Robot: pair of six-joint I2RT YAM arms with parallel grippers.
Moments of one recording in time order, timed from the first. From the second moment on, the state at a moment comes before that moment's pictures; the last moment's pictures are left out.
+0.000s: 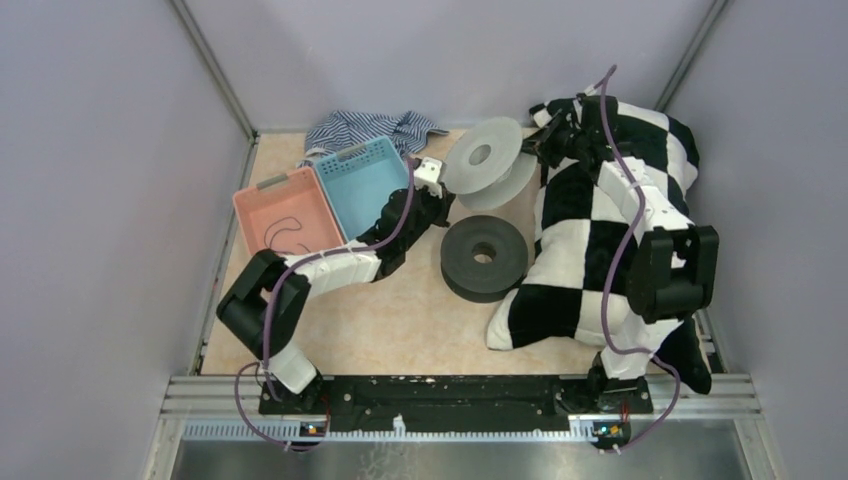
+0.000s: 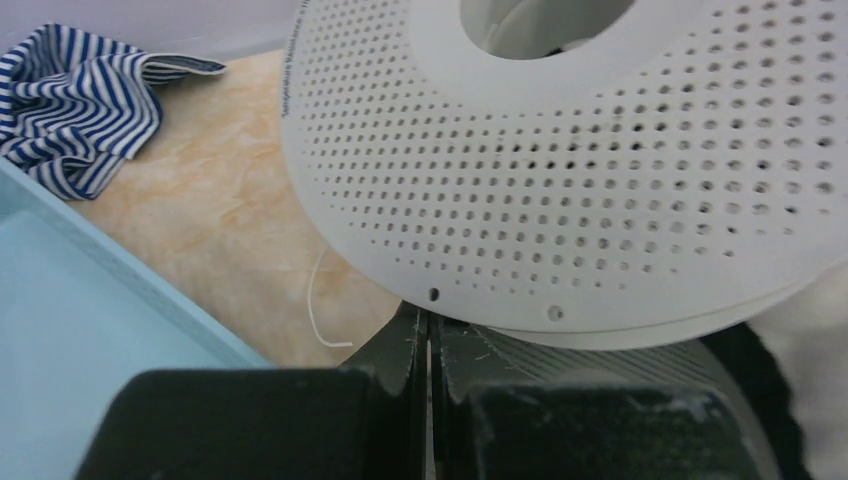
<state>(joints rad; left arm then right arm) -0.72 1.60 0.91 0.58 -0.12 -0.21 0.11 1.72 1.50 -0.30 -0.48 0.88</state>
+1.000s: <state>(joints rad) -0.56 2.32 1.48 0.73 -0.12 0.04 0.08 2.35 1.97 -0.20 -0.52 0.97</state>
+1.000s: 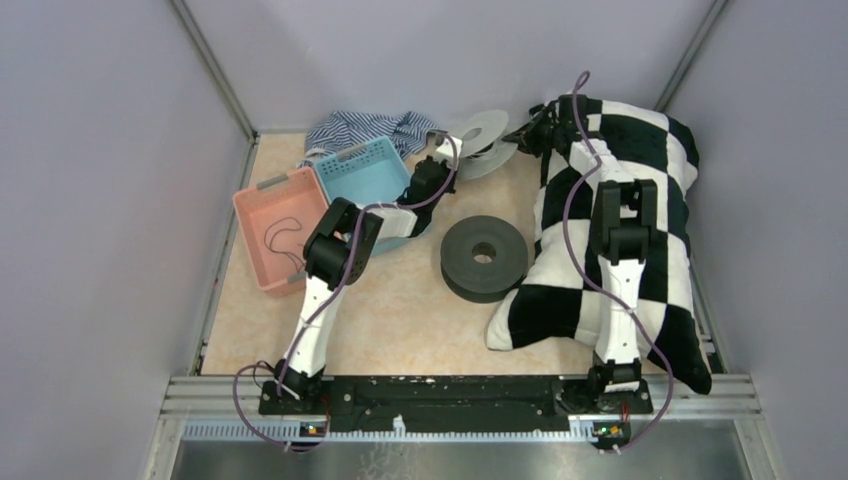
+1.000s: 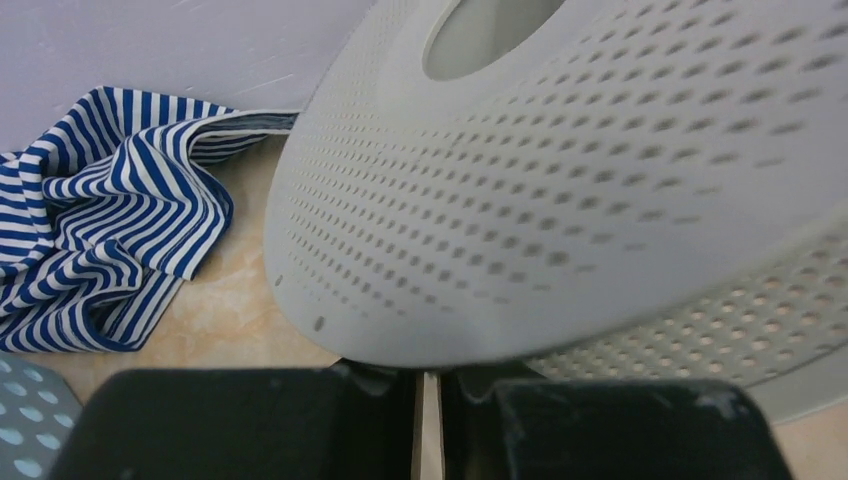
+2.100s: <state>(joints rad) -0.56 2.41 1.64 0.70 -0.15 0.17 0.11 2.30 1.88 -0.28 -0.54 0.97</state>
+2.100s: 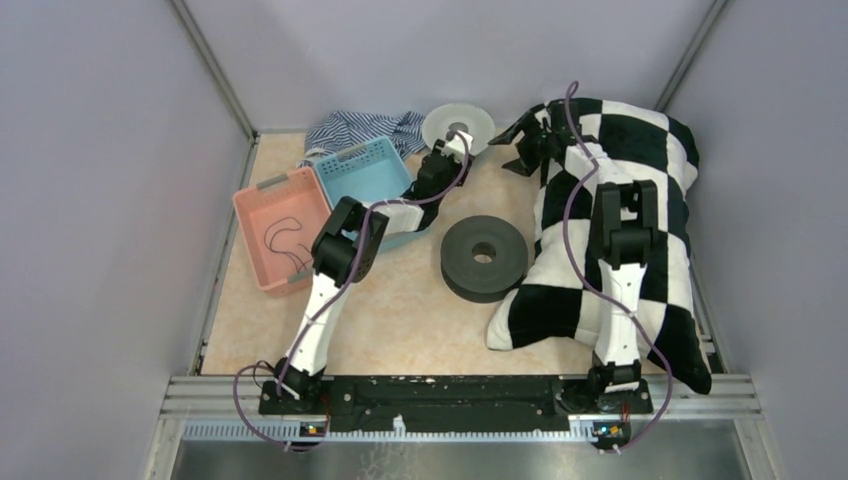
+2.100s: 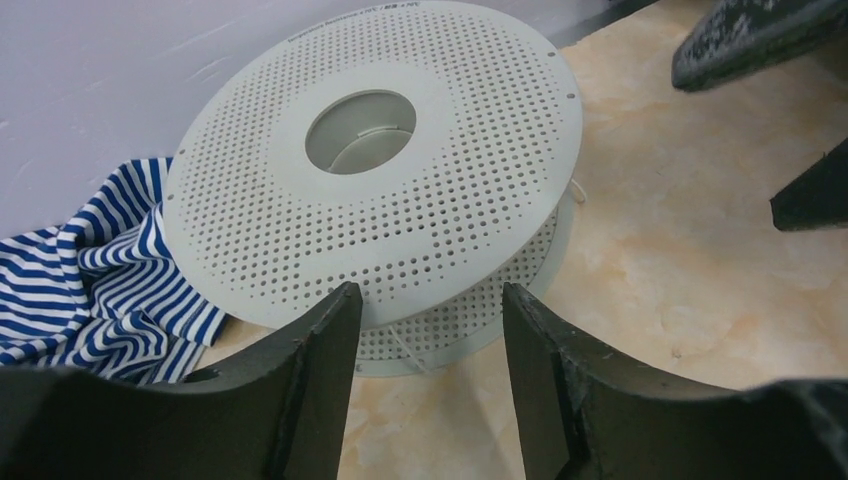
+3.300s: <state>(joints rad) -0.67 1.20 1.19 -0.22 -0.15 -0.23 0.21 1.09 1.34 -0.68 0.12 0.34</state>
